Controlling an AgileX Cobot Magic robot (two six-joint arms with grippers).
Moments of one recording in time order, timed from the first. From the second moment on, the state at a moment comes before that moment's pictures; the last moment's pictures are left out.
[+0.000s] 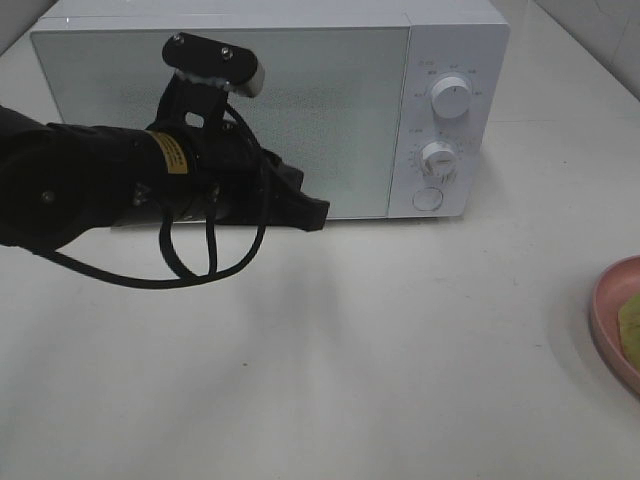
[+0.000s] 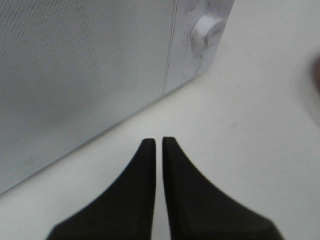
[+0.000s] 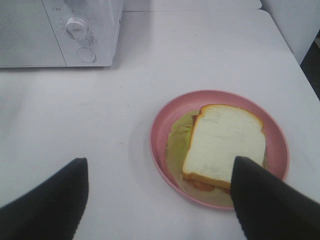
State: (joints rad) left arm -0.76 1.70 -0.85 -0.11 -0.22 0.00; right arm 0.01 0.00 -0.51 -0.02 1.04 0.01
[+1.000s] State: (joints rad) left arm -0.41 1.29 -0.85 0.06 0.78 -0.12; right arm 0.01 0.00 -0.51 -0.02 1.04 0.01
